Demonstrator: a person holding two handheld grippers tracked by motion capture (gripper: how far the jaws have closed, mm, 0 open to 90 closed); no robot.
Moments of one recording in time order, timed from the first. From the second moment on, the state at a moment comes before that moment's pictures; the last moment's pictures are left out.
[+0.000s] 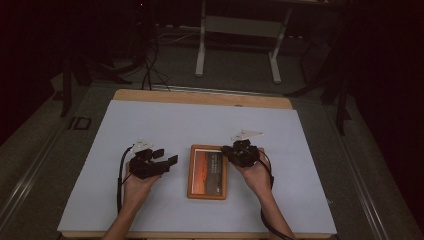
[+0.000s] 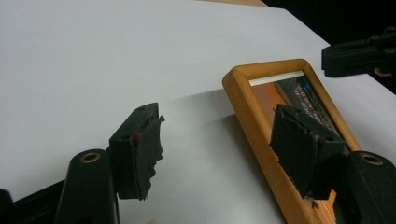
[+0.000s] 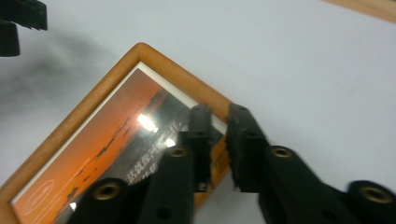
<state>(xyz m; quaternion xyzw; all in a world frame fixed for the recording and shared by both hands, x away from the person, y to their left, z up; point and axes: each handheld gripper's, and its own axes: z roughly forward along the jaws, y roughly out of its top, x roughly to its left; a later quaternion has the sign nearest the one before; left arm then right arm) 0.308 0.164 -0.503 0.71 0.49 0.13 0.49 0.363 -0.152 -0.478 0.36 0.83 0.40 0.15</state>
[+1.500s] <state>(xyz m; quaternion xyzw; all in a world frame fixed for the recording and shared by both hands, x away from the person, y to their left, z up) 0.303 0.155 -0.498 0.73 0.47 0.13 0.48 0.377 -0.155 -0.496 0.36 0.83 0.39 0.15</state>
